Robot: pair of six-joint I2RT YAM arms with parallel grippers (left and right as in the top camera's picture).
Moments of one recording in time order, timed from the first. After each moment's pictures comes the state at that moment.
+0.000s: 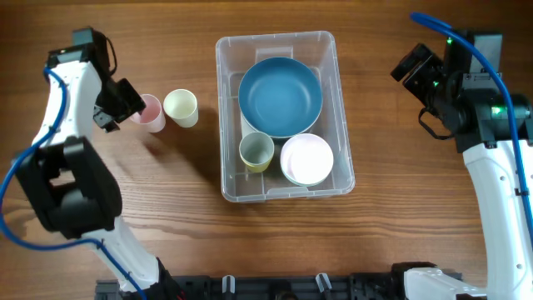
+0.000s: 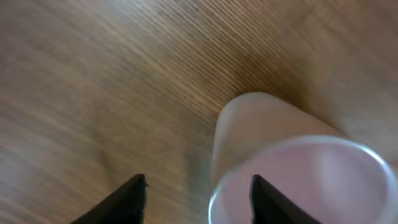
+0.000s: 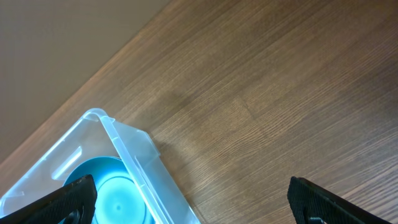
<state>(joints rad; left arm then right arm) 0.21 2.02 1.62 -1.13 -0.03 -0.44 0.04 1.36 1.44 -0.93 0.14 0.70</state>
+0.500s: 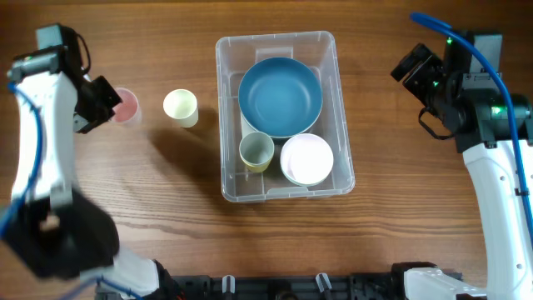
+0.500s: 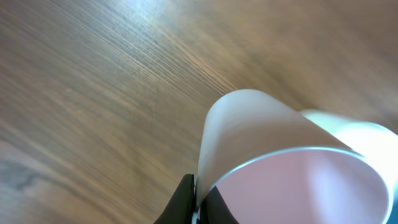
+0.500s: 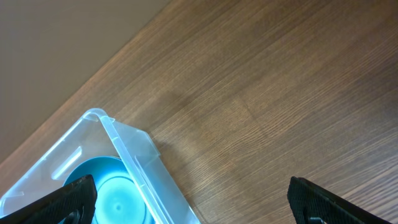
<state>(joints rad) 0.26 1.74 1.63 -1.25 -0.03 -0.39 0.04 1.36 1.44 -0.93 0.14 0.70</state>
